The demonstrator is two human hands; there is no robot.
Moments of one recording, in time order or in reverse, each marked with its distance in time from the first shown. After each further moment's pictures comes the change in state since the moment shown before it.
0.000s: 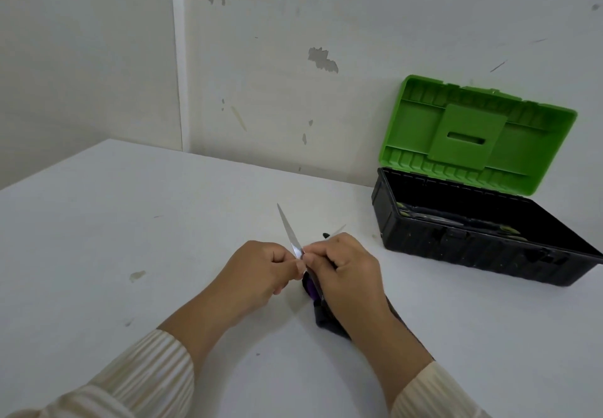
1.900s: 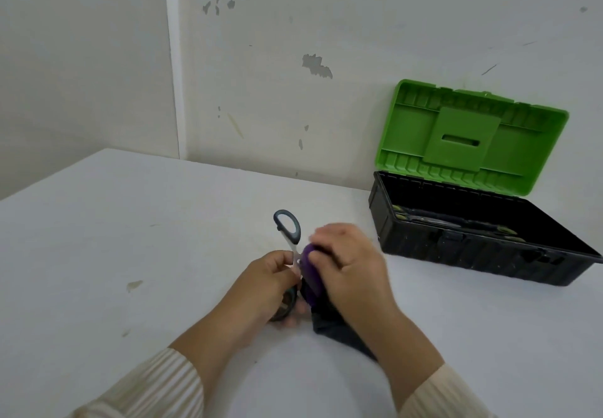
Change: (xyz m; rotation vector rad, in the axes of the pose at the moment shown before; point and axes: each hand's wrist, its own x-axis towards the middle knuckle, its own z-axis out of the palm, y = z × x) left_hand -0.001 -0.004 0.022 -0.381 -0.027 -0.180; right_hand 0.007 -0.004 -0.011 0.013 0.064 -0.112
